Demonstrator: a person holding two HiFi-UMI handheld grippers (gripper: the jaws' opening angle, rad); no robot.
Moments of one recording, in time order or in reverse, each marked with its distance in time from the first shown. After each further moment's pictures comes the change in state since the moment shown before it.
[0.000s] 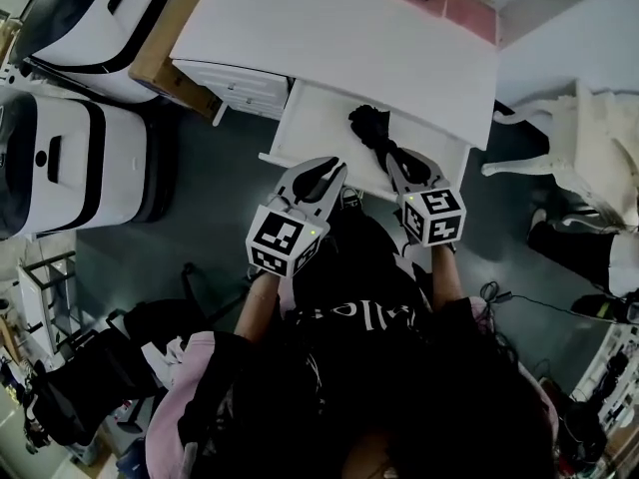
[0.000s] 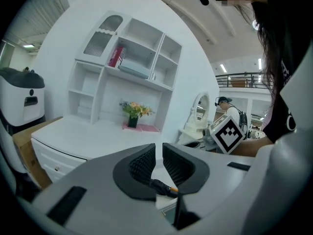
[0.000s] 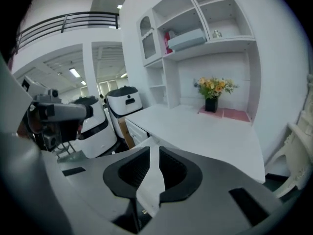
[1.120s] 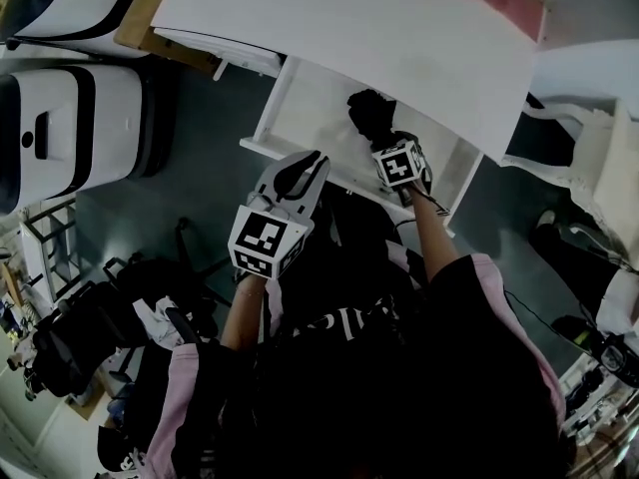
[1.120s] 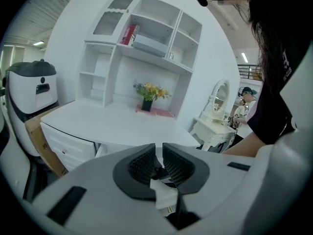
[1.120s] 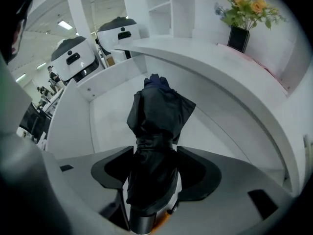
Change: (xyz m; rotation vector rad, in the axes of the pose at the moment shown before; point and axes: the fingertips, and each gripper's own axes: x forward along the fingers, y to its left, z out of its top) left arm 0.070 0.045 -0.047 -0.085 0.183 0.170; right arm 0.176 -0.105 -0.192 -0.157 0.595 0.063
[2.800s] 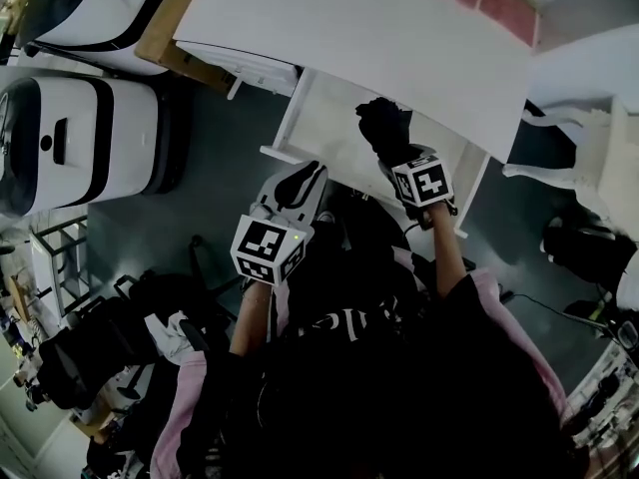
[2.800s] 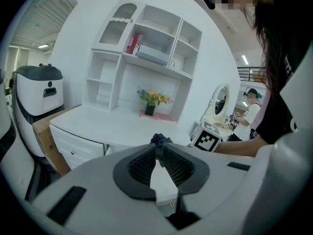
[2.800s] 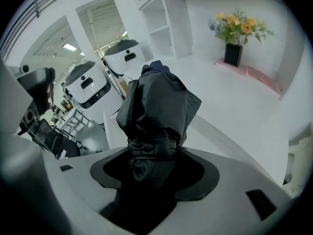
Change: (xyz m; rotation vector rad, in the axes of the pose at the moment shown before) left arm -0.053 0.013 -0.001 -0.015 -0.048 0.020; right arm -0.110 0.052 0.043 0.091 -0.096 0.125
